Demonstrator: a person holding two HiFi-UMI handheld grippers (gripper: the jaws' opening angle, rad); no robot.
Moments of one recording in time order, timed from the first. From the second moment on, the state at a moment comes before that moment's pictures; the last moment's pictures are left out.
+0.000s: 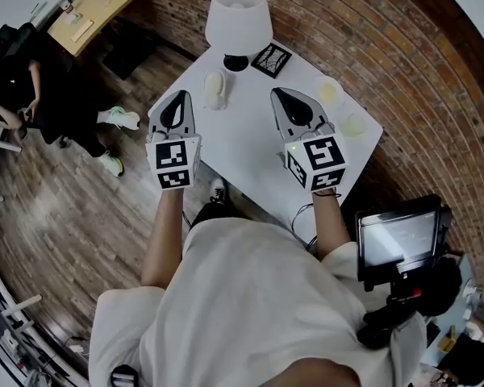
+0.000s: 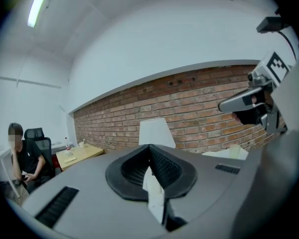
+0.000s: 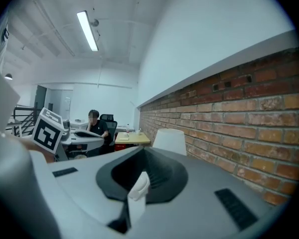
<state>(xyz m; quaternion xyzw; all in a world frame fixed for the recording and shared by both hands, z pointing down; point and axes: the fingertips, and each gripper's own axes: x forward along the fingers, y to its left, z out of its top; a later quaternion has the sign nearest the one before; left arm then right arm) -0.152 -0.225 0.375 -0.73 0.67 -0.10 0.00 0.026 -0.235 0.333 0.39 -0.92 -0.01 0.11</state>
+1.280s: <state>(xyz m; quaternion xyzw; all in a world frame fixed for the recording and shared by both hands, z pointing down) -0.129 -0.108 0.253 -0.71 0.69 -0.07 0.11 0.003 -0.147 0.248 0.34 -0.93 -0.10 0.07</state>
